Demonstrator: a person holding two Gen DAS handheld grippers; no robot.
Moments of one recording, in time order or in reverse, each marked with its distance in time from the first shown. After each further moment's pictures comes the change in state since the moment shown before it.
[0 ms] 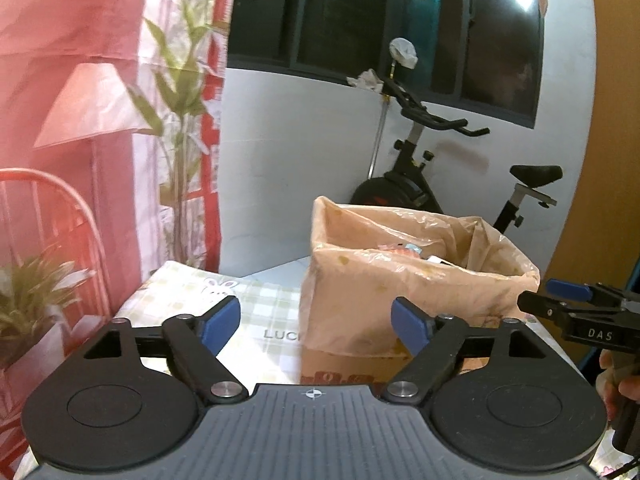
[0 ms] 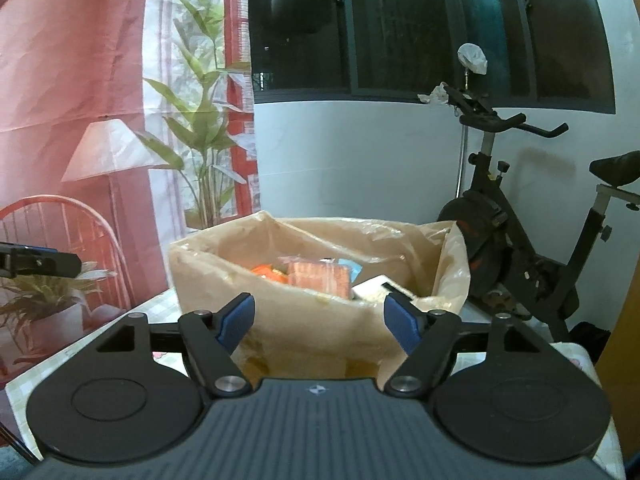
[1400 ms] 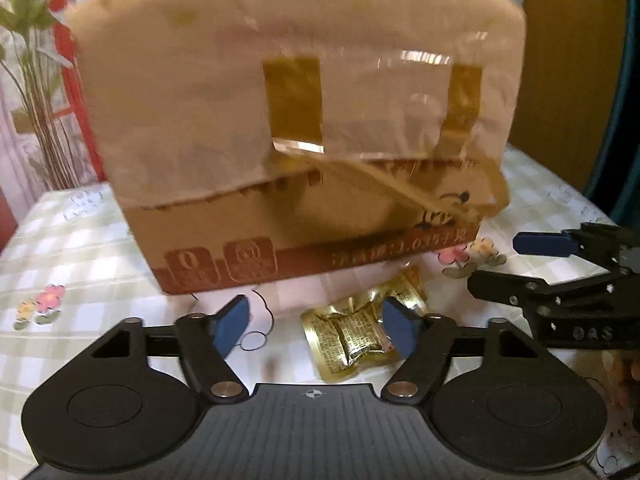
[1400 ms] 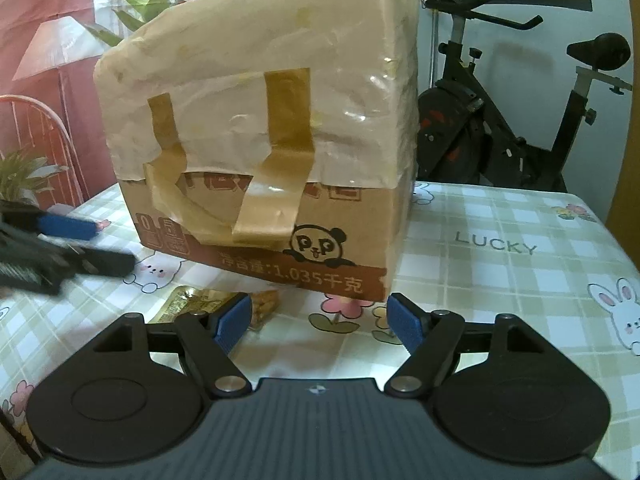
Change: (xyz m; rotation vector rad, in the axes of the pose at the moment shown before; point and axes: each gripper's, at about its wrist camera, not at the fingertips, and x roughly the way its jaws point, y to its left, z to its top) left arm 0.162 -0.083 -0.131 0.259 0.310 -0.170; right arm 0.050 -0.040 -0.153 0.082 0.228 -0.071
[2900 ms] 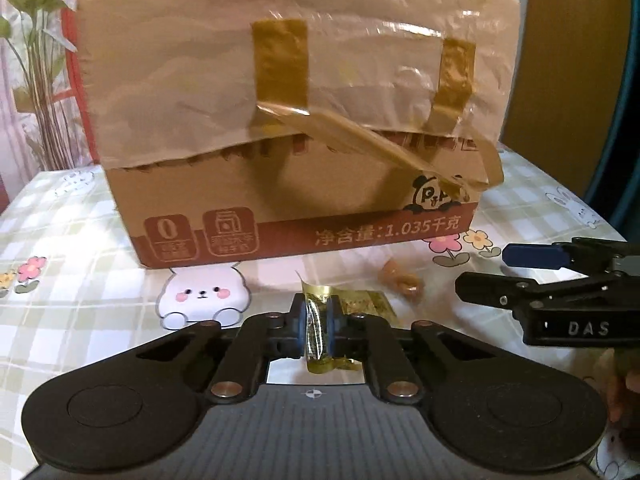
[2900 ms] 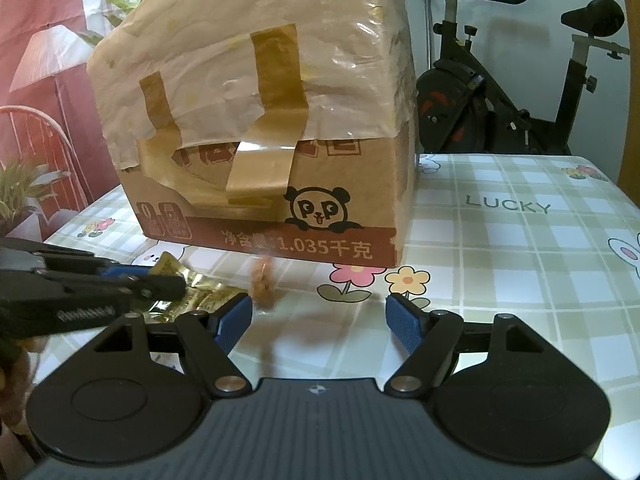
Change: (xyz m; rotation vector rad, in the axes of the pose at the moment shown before) left arm 0.002 -0.014 -0.025 -0.041 -0.039 -0.011; right arm 0.010 -0.005 -0.017 0.072 0.020 0.028
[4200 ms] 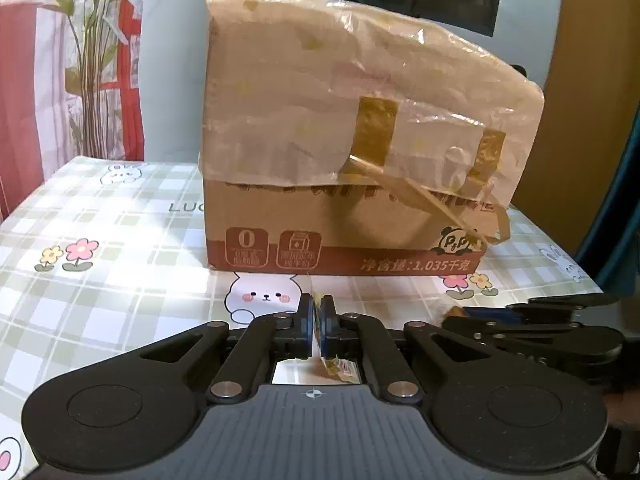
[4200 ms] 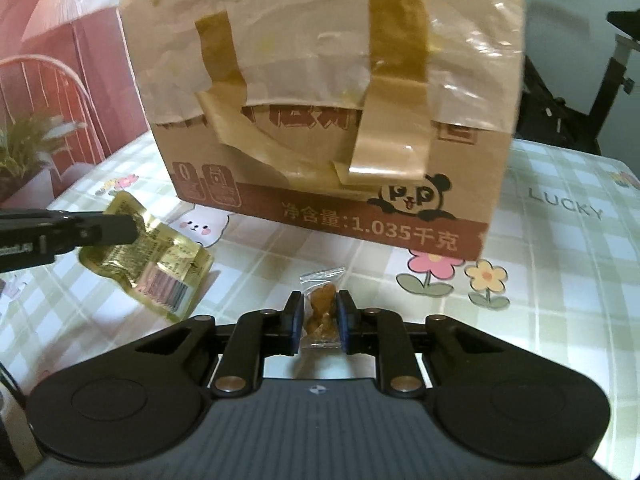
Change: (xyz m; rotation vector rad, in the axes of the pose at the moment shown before) left arm -0.055 0.051 -0.004 -0.142 -0.089 -0.020; right arm 0.017 0.051 0.012 -0.066 0.128 0.023
